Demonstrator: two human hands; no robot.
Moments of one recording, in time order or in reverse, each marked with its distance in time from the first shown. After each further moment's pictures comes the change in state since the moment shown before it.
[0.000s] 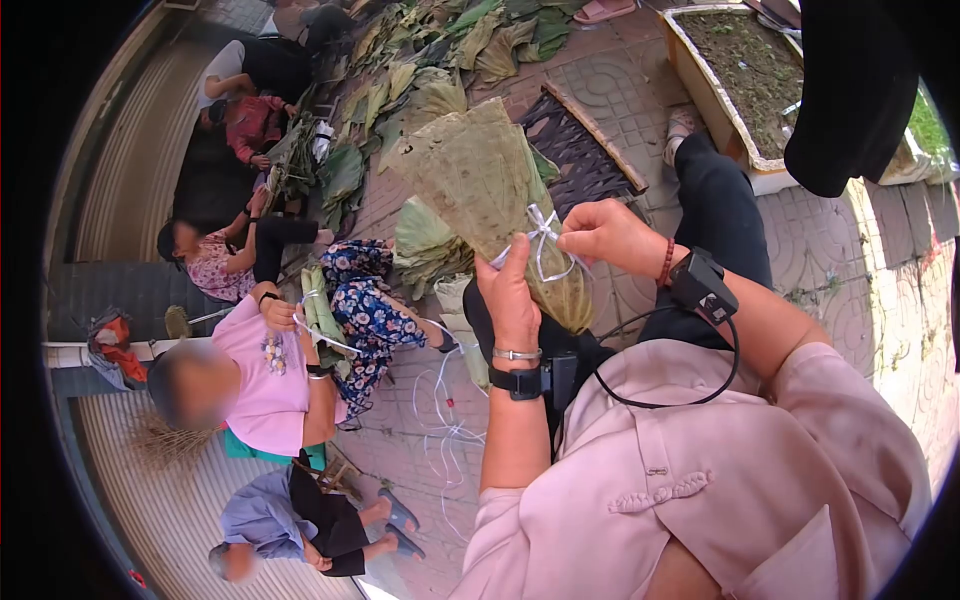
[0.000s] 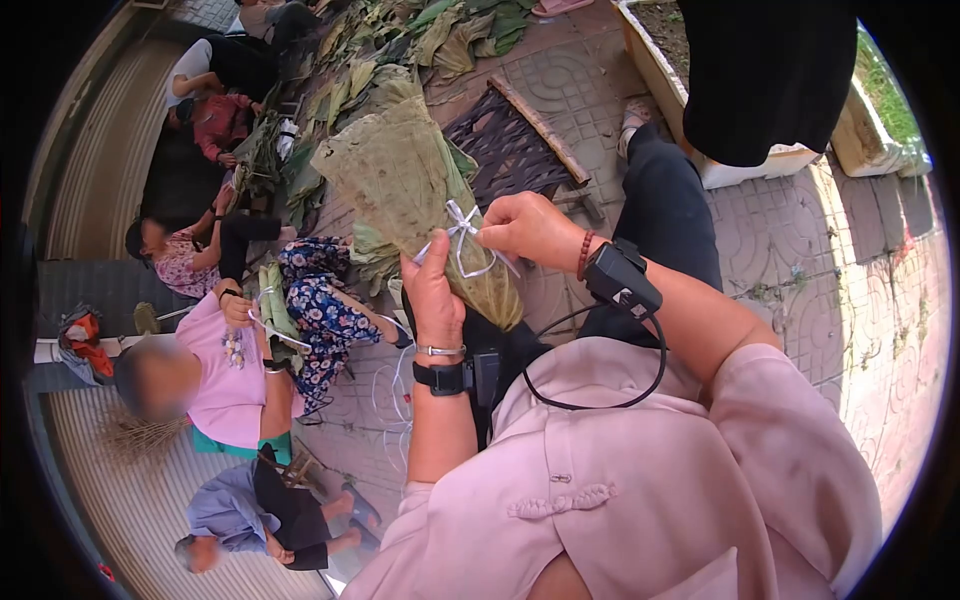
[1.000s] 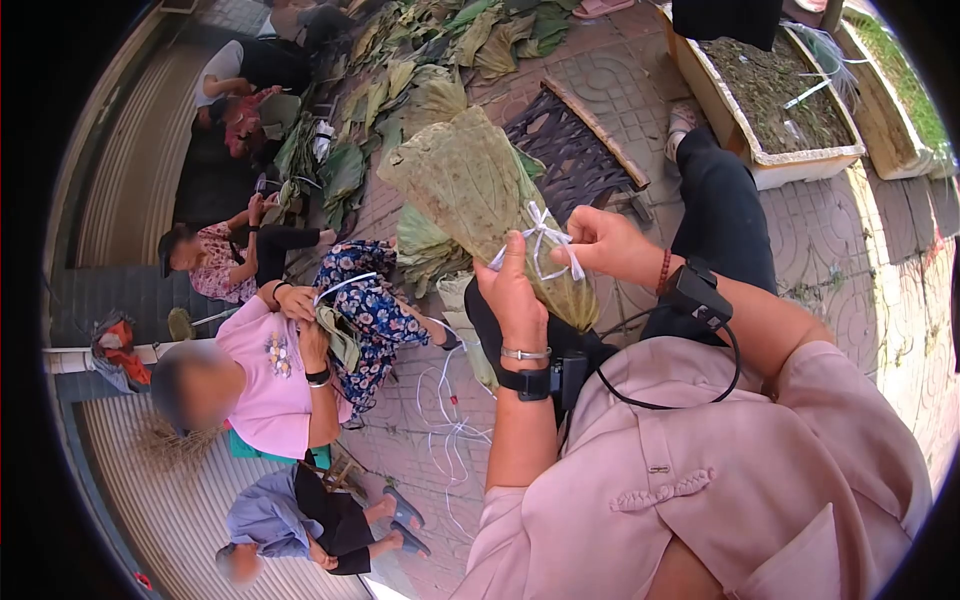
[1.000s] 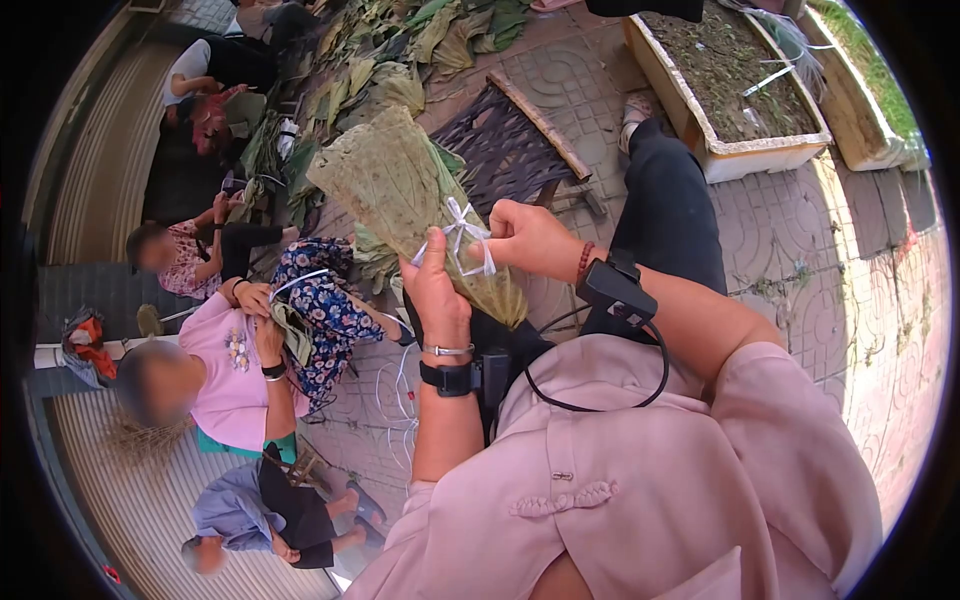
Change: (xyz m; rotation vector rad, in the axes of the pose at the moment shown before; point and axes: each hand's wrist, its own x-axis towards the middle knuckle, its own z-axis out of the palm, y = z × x) left_hand -0.002 -0.002 0.007 0.065 0.136 0.035; right_hand -0.002 0.025 0.008 -0.013 -0.019 -0.031
